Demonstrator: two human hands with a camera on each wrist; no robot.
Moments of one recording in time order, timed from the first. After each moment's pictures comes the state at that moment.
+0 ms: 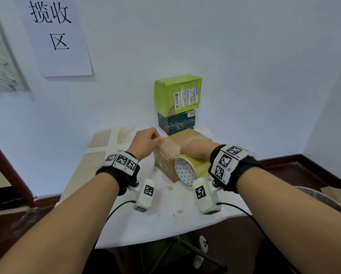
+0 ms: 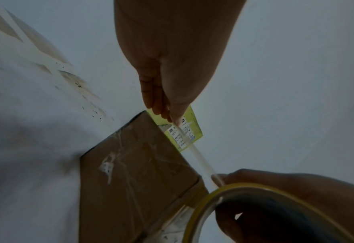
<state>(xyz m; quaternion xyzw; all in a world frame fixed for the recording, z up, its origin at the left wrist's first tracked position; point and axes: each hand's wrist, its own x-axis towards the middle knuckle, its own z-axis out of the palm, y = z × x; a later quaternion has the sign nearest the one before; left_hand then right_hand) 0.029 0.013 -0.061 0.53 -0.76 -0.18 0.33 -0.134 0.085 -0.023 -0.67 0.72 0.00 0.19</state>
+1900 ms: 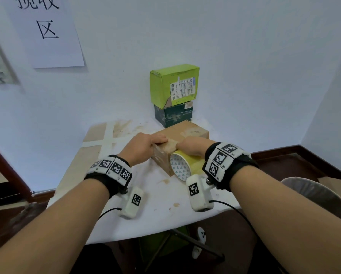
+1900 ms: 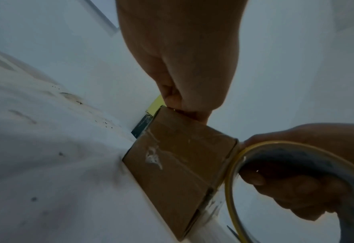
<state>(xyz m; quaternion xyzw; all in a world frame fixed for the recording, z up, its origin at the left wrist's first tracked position) 0.034 0.038 -0.073 0.45 -0.87 -0.10 0.20 -0.134 0.083 -0.037 -0.66 0.71 -0.01 0.23</state>
